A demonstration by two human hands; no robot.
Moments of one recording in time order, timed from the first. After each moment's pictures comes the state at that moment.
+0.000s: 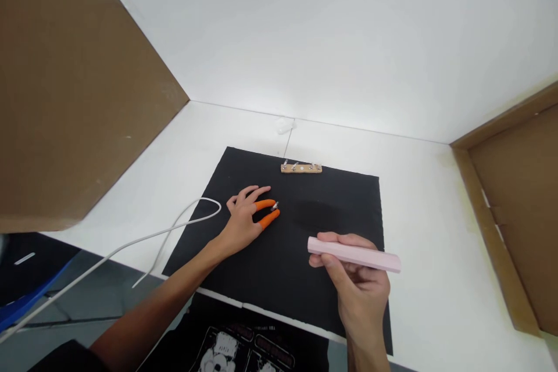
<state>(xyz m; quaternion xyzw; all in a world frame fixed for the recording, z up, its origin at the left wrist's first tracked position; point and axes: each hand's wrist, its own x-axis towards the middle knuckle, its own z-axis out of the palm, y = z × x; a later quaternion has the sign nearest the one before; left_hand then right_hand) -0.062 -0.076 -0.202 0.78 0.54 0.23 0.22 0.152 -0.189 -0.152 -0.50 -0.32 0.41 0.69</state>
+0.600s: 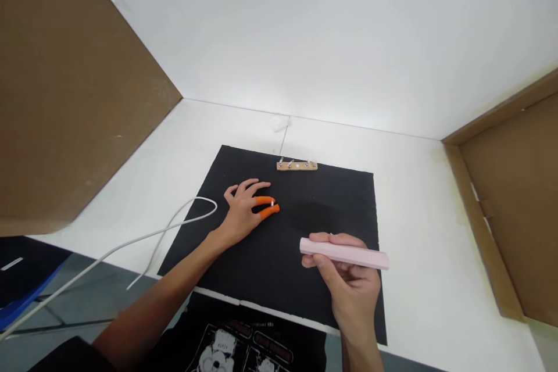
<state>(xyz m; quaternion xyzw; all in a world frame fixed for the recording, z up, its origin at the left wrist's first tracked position) -0.055 -0.059 -0.206 0.79 0.53 0.24 0.21 0.147 -0.196 -0.154 -0.51 -0.31 0.42 0.68</state>
